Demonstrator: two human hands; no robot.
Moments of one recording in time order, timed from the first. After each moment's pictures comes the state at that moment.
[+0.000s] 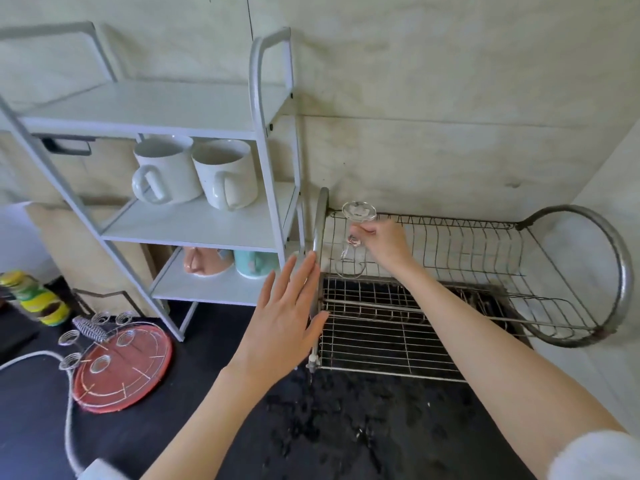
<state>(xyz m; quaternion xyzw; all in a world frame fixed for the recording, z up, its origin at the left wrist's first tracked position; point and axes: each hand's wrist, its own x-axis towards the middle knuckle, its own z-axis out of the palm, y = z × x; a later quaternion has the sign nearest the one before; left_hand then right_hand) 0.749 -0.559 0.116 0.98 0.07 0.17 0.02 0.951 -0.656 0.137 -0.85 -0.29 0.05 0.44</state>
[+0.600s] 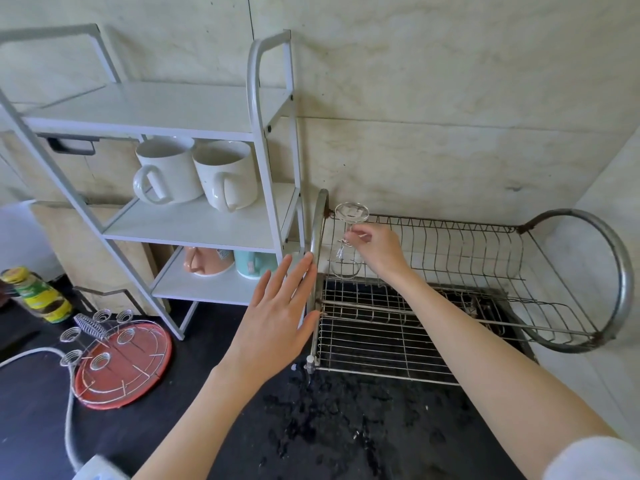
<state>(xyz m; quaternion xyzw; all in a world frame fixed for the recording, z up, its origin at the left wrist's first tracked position) 0.750 -0.552 0.115 0.98 0.07 0.17 0.00 0.950 -0.652 0.128 -0.86 -0.29 0.05 0.42</state>
